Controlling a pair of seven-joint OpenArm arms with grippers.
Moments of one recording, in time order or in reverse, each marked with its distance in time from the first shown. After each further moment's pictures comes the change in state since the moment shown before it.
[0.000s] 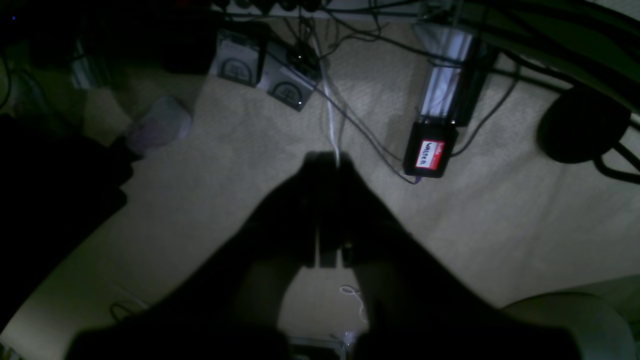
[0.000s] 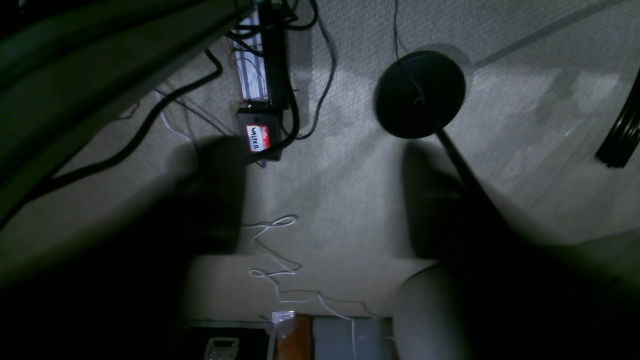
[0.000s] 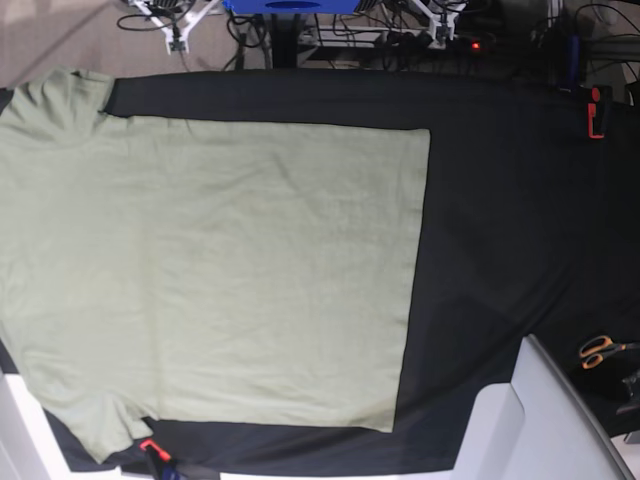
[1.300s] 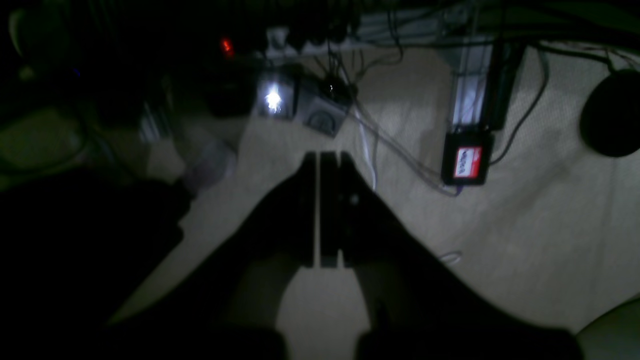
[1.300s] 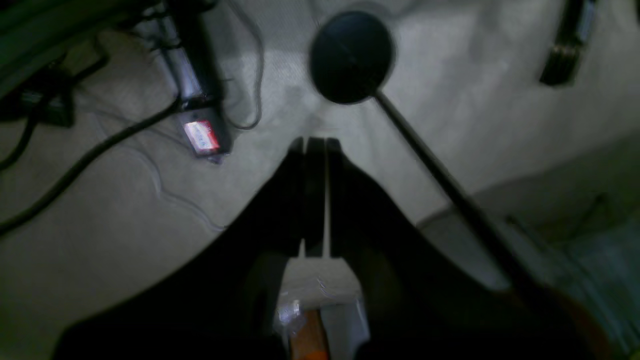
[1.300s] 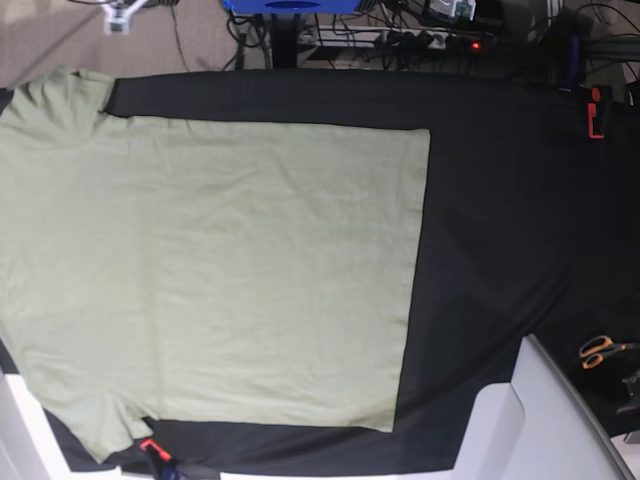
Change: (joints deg) left arm 22.4 -5.6 3.0 34.6 0.3 -0.2 0.1; right arm -20.7 3.1 12.8 38.6 -0.1 0.0 -17.3
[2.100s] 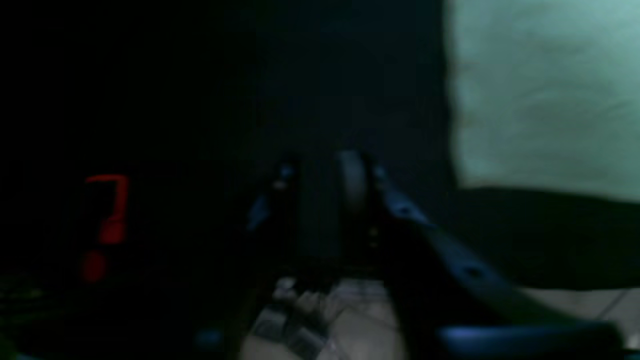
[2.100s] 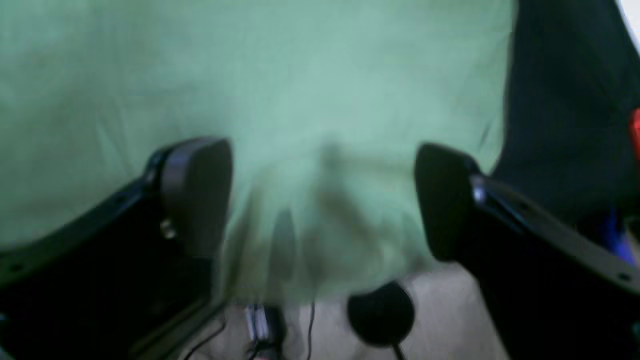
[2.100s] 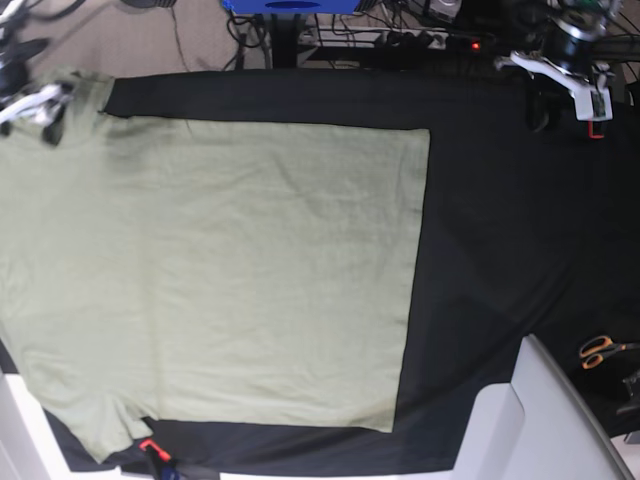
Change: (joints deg) left arm 14.0 -7.2 -24.3 55.0 -20.7 -10.2 10.8; right arm 8.1 -4.5 40.0 45.3 17.4 40.2 -20.1
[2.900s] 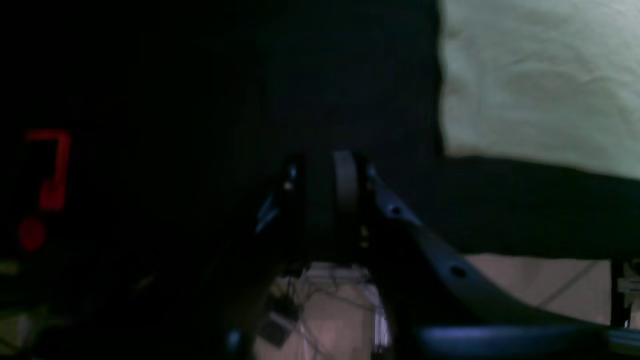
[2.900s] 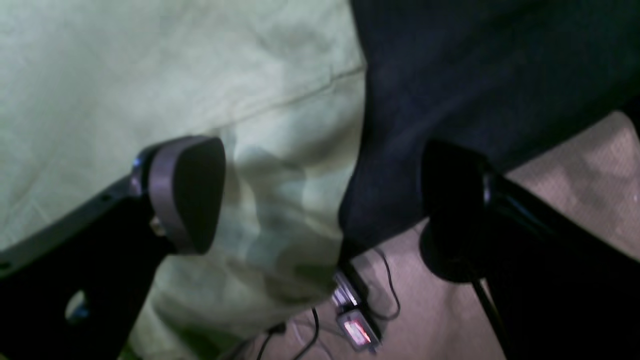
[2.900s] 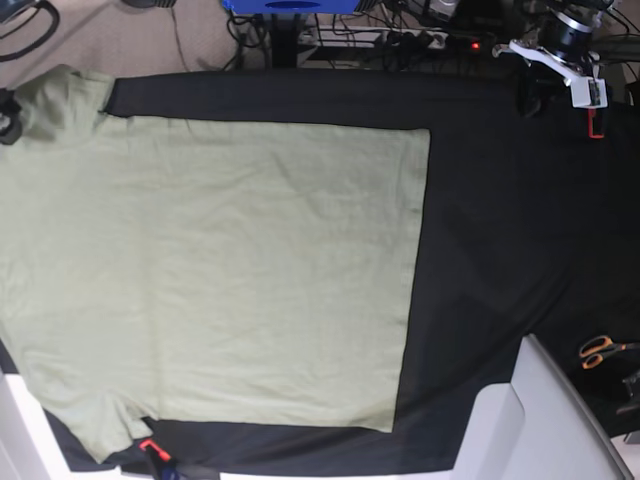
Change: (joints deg) left arm -1.5 6.0 -6.4 -5.9 0.3 -12.2 0.8; right arm 14.0 15.0 13.1 -39.0 2.2 -1.0 -4.9
